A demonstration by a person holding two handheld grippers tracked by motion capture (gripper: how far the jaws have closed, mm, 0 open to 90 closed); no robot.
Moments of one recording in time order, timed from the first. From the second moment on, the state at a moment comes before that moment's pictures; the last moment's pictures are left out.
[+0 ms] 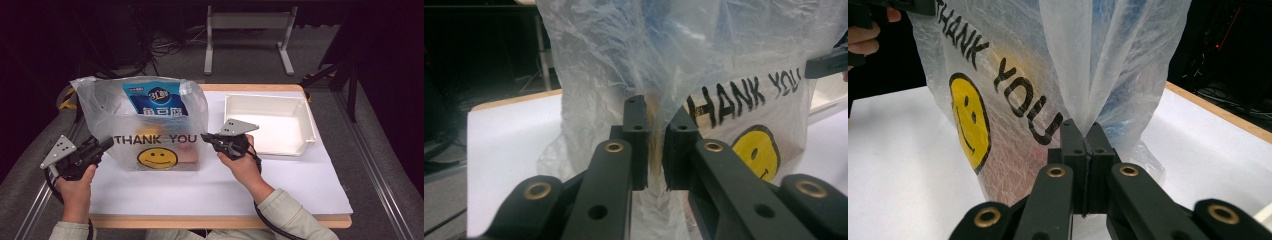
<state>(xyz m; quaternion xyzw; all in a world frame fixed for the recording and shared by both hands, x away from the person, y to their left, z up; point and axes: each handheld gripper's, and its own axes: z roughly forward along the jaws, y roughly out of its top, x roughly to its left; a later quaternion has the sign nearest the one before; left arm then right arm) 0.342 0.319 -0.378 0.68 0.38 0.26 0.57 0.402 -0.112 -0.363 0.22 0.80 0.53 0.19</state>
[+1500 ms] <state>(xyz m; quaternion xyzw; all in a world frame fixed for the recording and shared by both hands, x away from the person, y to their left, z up) 0.378 0.319 -0.428 0.77 0.45 0.13 0.43 0.413 -0.108 -0.432 0.25 0.84 0.46 0.12</state>
